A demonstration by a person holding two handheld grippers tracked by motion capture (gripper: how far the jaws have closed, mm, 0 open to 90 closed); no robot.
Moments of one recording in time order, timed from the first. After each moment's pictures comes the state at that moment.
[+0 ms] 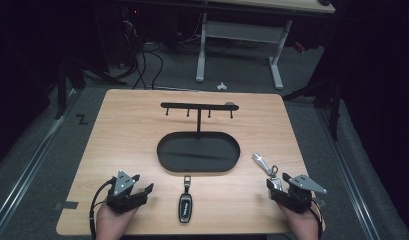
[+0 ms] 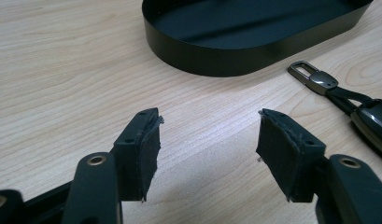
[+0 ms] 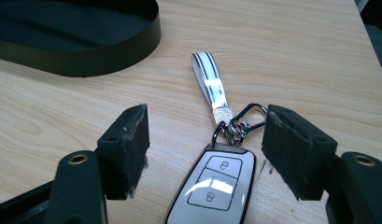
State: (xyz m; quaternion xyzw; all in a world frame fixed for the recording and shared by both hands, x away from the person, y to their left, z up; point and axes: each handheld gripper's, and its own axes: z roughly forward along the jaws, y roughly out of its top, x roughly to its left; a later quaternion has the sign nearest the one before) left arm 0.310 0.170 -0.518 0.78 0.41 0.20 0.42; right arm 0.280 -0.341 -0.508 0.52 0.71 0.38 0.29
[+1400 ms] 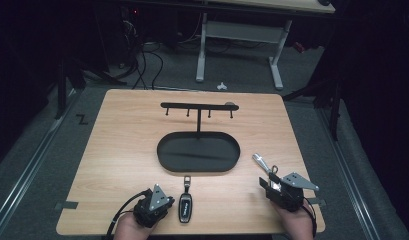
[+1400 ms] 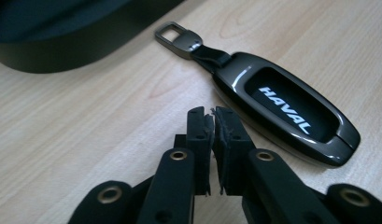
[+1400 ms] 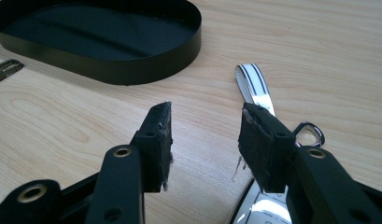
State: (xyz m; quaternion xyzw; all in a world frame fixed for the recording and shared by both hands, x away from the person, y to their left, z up) left arm 0.277 0.095 -0.518 0.87 0.30 0.15 0.36; right arm 0.286 -0.321 -0.506 0.49 0.72 0.41 0.26
